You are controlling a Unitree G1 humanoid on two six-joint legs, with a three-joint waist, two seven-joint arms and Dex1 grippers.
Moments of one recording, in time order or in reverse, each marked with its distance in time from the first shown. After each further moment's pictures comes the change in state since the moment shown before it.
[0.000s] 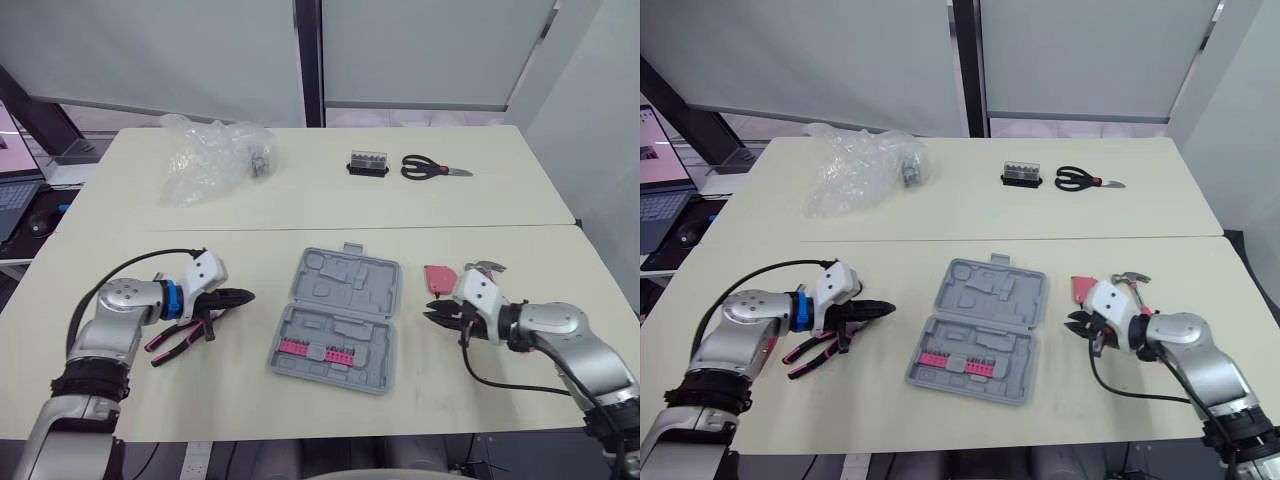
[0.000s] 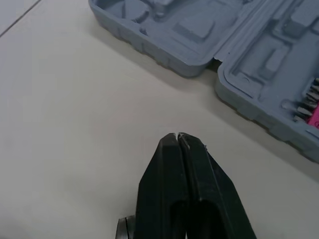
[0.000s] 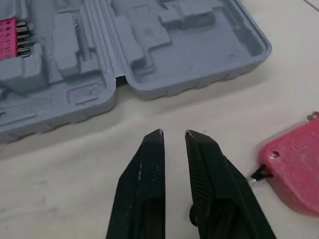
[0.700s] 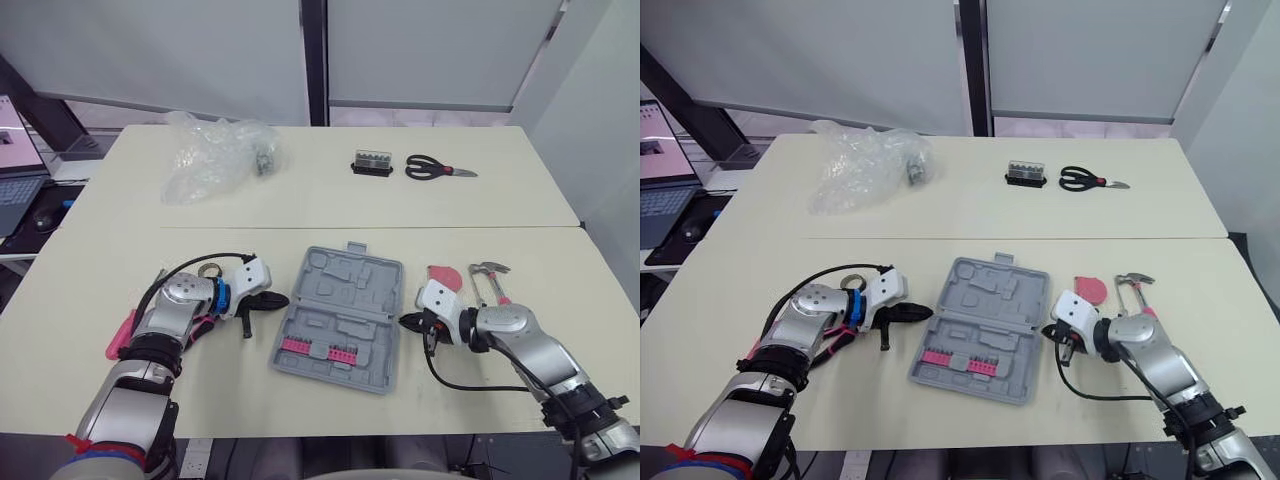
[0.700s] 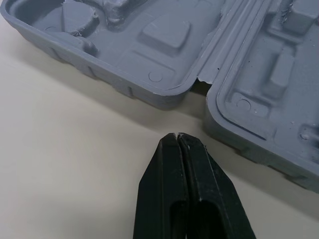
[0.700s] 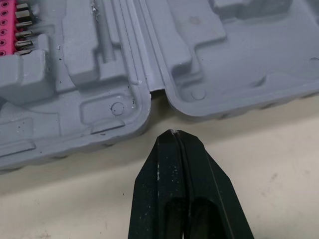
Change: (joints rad) left arm -0.150 -0.167 -0.082 0.251 0.112 -0.175 -0.004; right arm -0.084 0.100 0.133 0.078 -0.080 0.039 -0.012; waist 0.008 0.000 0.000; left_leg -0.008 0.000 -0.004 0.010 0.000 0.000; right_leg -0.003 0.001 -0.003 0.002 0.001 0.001
